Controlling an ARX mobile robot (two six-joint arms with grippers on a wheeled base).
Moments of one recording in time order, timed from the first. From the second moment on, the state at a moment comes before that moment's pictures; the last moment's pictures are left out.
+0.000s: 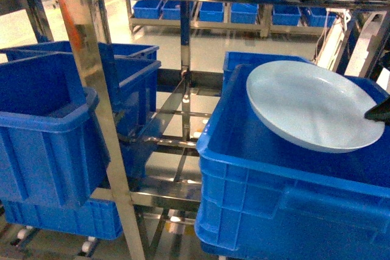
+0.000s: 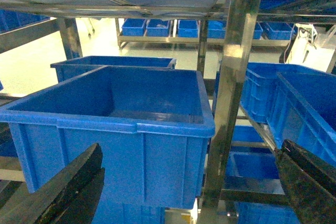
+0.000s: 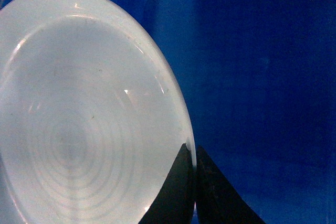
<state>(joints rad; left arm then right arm) 0.00 0.01 0.01 0.00 0.00 0.00 -0.08 1.81 1.07 -0.10 -0.38 0.39</state>
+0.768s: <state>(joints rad) 0.00 0.01 0.01 0.00 0.00 0.00 -0.01 1.76 1.01 -0.09 -0.34 0.37</state>
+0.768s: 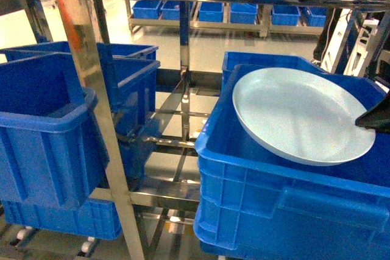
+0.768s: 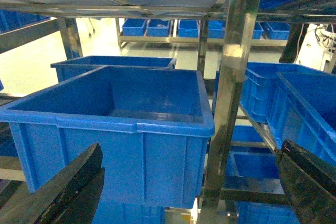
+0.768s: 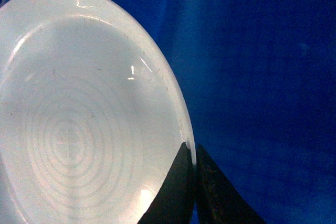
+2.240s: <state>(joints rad) 0.00 0.01 0.01 0.00 0.00 0.00 0.19 1.49 0.76 0.00 -0.24 0.40</state>
